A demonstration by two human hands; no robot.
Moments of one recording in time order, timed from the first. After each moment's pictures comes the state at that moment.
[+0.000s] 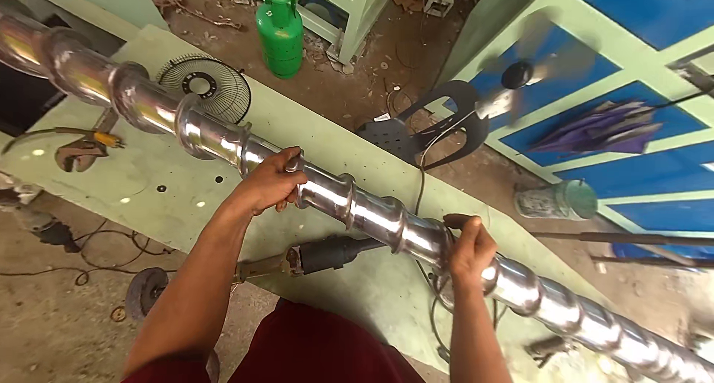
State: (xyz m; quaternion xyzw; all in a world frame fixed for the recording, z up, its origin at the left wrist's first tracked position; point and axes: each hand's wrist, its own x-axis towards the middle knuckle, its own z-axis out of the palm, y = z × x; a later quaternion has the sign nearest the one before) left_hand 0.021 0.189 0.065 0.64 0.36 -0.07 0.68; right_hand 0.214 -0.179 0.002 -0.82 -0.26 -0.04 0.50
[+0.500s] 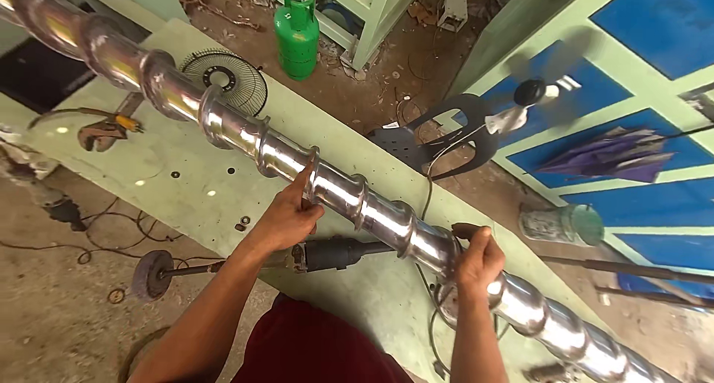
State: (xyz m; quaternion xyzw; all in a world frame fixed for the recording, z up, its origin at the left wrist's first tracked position) left_hand -0.023 0.133 0.064 0.68 0.36 -0.03 0.64; right_hand 0.209 -0.173 0.006 -0.82 -0.25 -0.03 0.51
